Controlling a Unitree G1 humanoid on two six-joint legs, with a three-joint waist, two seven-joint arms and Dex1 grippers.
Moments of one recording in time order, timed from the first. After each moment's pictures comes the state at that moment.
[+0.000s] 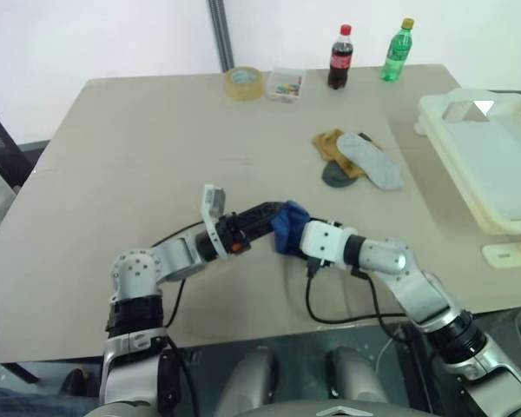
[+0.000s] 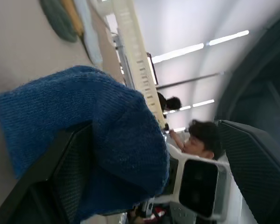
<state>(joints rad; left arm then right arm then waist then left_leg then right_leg) -0.43 0.32 0.32 0.15 -1.28 1.31 -0.51 -0.37 -0.41 0.46 -0.22 -0.18 0.24 0.70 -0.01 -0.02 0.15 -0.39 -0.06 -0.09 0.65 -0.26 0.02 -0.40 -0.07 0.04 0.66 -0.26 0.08</state>
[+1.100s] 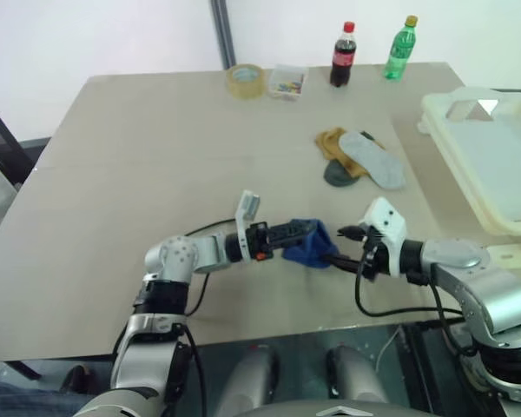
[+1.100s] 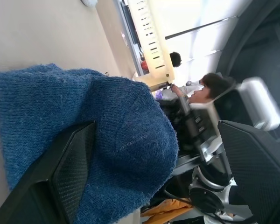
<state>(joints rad) -0.53 0.30 0.09 0.26 -0.95 1.23 -0.83 -0.28 -0.47 0.06 -0.60 0.29 1.05 0.82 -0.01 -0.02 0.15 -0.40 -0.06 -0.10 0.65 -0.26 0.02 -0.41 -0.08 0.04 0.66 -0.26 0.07</state>
